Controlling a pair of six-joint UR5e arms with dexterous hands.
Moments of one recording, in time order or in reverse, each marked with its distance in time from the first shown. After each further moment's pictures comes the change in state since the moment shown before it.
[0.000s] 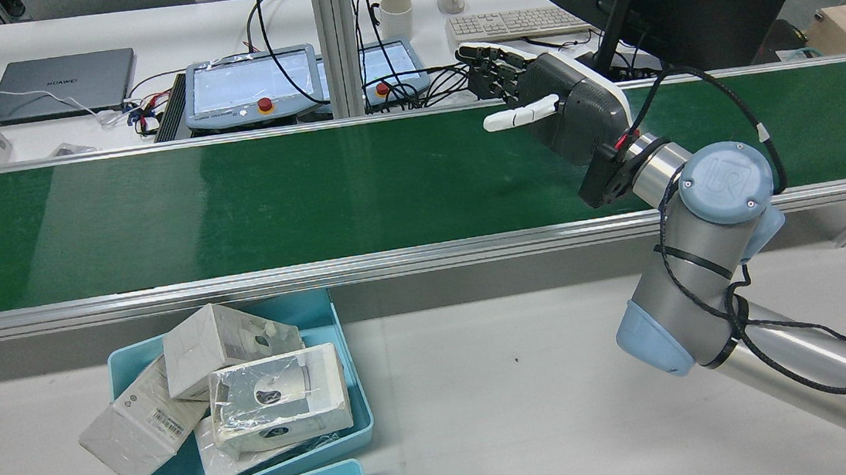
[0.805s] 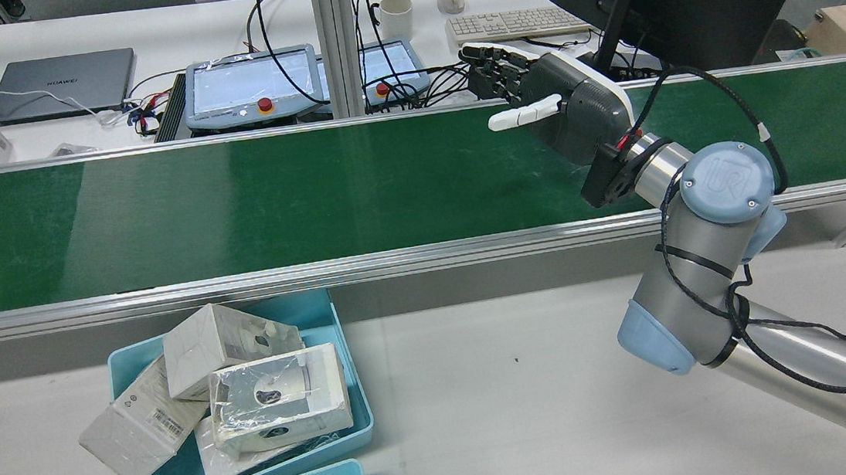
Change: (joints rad) left arm 0.000 0.000 0.000 0.000 0.000 0.000; right arm 0.002 -0.004 -0.006 0.000 0.003 0.002
